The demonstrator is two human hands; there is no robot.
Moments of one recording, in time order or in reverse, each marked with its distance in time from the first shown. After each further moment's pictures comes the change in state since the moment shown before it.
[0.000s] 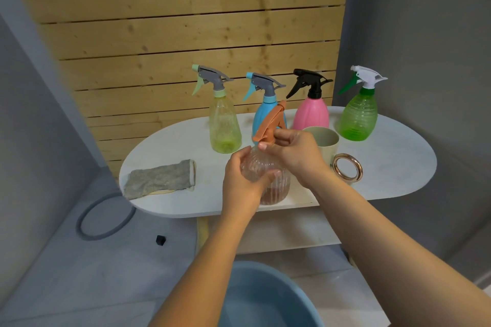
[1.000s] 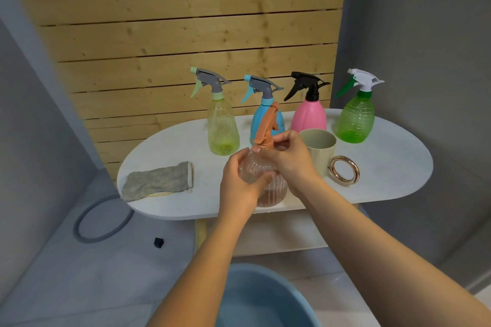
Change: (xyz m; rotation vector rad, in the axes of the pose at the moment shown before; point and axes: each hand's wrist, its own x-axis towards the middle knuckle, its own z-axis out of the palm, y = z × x) left_hand 0.000 0.001 -0.001 -0.018 -0.008 -0.005; right_hand -0.002 0.008 0.011 0.135 0.205 0.094
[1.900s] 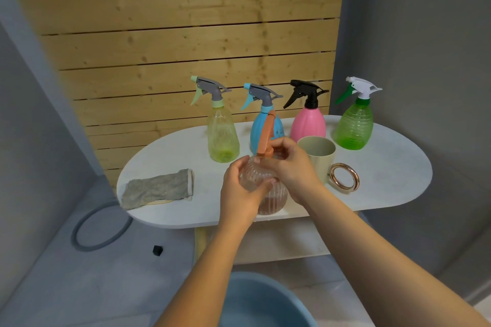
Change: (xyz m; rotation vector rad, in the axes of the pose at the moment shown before) left_hand 0.001 0.002 0.001 0.020 -0.001 -0.011; right_hand 0.001 -0.003 -0.006 -0.026 -0.100 -0.064
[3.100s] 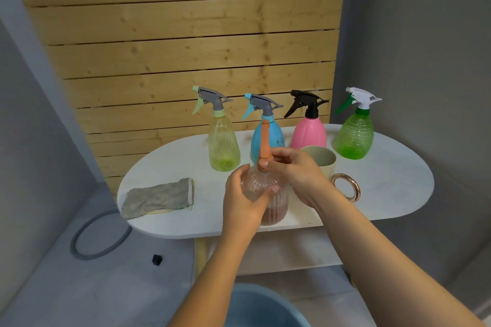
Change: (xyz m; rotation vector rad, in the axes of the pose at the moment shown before) left_hand -0.001 0.001 0.004 0.076 0.019 0.056; right_hand 0.005 -0.015 -0.014 -0.008 -0.199 0.025
